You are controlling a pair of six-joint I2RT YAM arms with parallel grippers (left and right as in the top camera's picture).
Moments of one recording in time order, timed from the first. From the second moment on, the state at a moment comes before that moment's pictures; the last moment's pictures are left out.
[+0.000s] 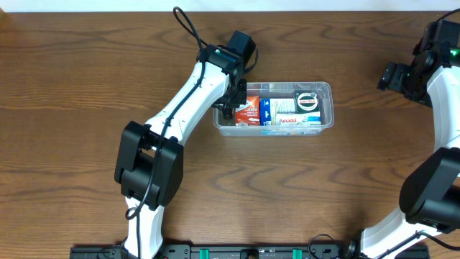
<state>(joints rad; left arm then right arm) -0.50 2.09 1.80 -1.11 -0.06 -0.46 -0.28 1.85 1.61 -0.99 0.12 0.17</state>
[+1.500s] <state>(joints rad) -0.49 2.09 1.80 -1.11 -0.06 -0.47 -0.28 1.85 1.61 -0.99 0.12 0.17</state>
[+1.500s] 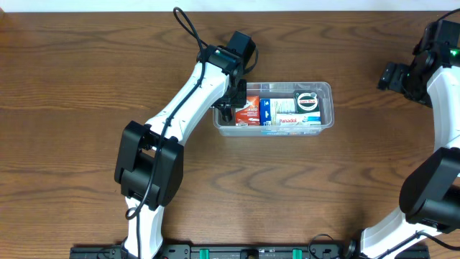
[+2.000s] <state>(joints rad) -0.44 1.98 1.80 -1.11 -0.08 -0.46 -0.28 1.85 1.61 -0.99 0.12 0.17</state>
